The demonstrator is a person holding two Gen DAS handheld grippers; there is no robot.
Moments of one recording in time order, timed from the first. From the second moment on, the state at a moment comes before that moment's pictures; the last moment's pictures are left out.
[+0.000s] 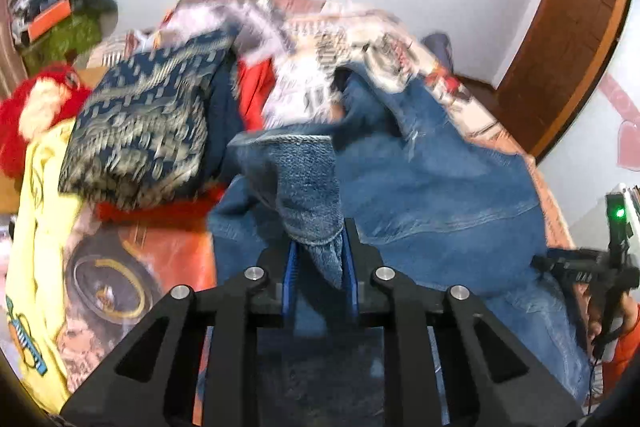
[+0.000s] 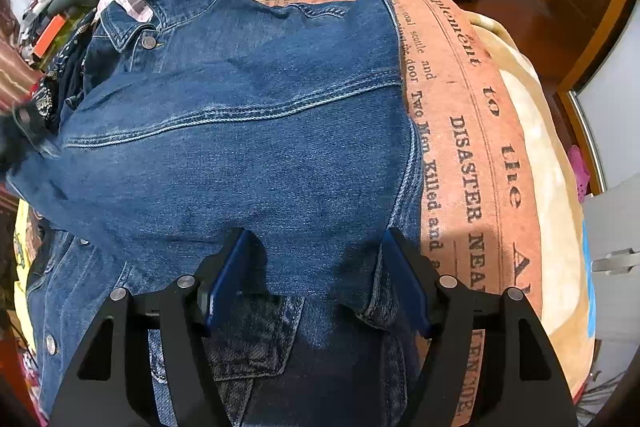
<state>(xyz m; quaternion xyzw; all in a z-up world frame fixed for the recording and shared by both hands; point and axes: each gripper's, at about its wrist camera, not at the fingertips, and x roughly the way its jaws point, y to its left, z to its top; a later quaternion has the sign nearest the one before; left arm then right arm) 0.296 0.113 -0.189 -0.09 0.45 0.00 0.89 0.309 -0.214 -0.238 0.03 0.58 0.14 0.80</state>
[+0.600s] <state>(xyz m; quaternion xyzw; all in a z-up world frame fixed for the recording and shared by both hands) 0.267 0.166 -0.221 -0.14 0.51 0.05 0.85 0.293 -0.215 -0.220 0.03 0.59 0.12 0.80</state>
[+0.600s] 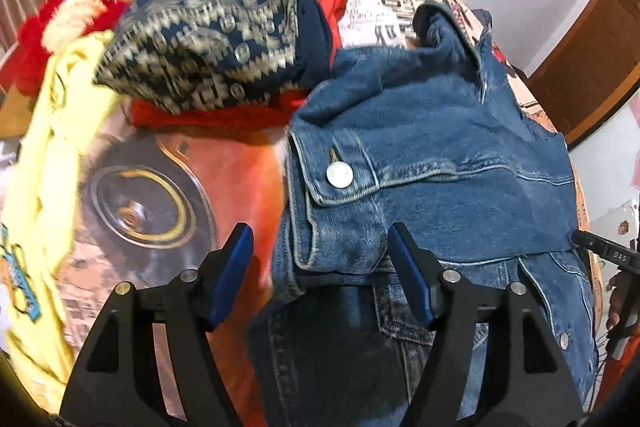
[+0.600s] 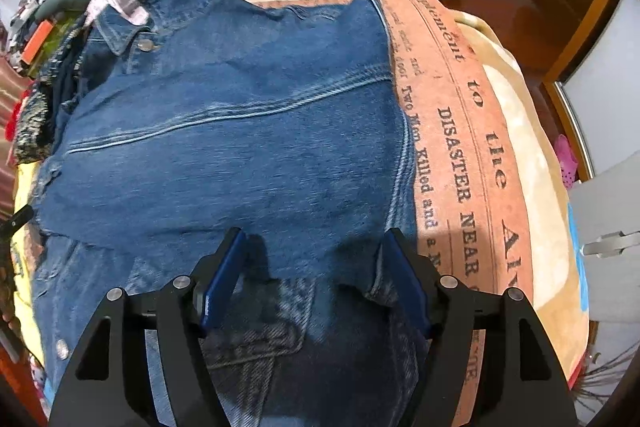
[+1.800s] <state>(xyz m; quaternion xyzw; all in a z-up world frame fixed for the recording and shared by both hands) 0.146 0.157 -0.281 -0.27 0.59 -0.05 0.76 0.186 -0.263 -0.206 0.09 0.59 0.11 0.80</state>
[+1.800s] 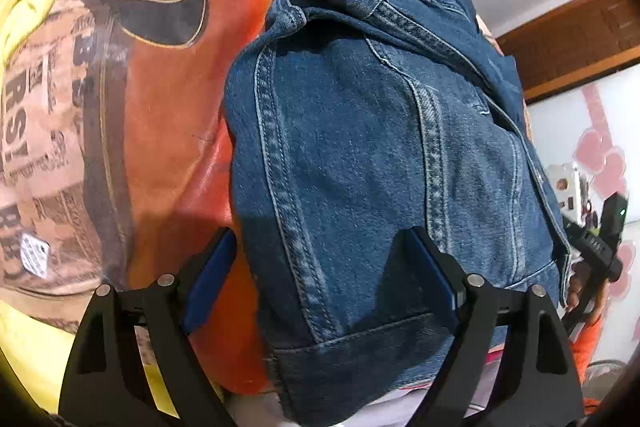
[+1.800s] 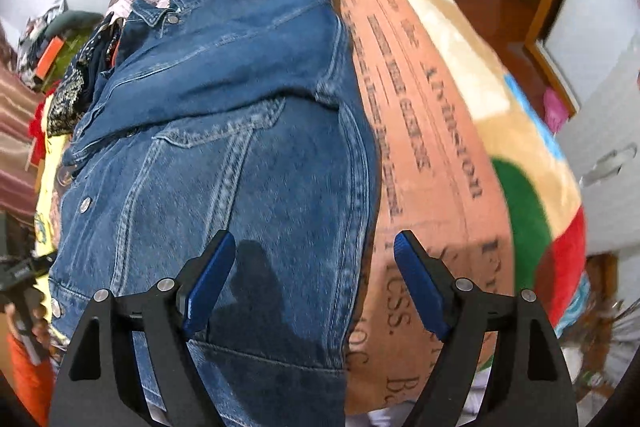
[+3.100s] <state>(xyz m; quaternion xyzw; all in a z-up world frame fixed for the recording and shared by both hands) 0.165 0.159 -0.095 -0.22 0.35 -0.09 0.91 0.212 -0.256 -0.095 0.20 0.41 0.20 0.87</state>
